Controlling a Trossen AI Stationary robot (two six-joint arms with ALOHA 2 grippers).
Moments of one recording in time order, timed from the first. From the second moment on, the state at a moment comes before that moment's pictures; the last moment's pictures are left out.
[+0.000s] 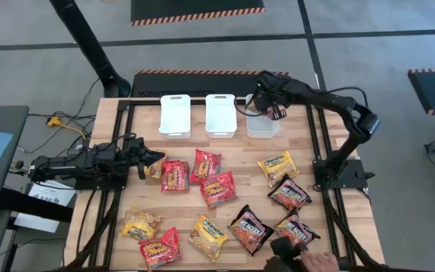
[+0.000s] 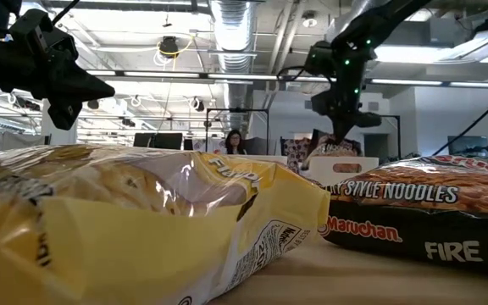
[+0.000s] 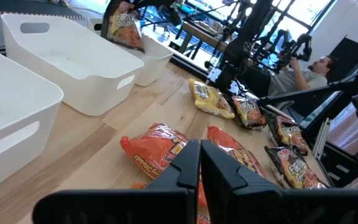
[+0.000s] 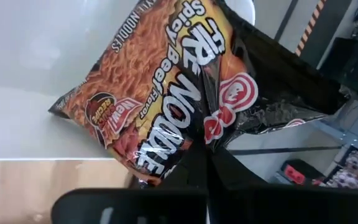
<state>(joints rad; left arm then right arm) 0.04 0.01 0.06 -0.11 -0.20 -0.48 -0.70 1.66 1.28 -0.71 0.43 -1.18</state>
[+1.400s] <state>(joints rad) 0.04 0.01 0.06 -0.11 -0.20 -0.47 -0.67 1.80 1.38 -0.73 0.71 -1.04</state>
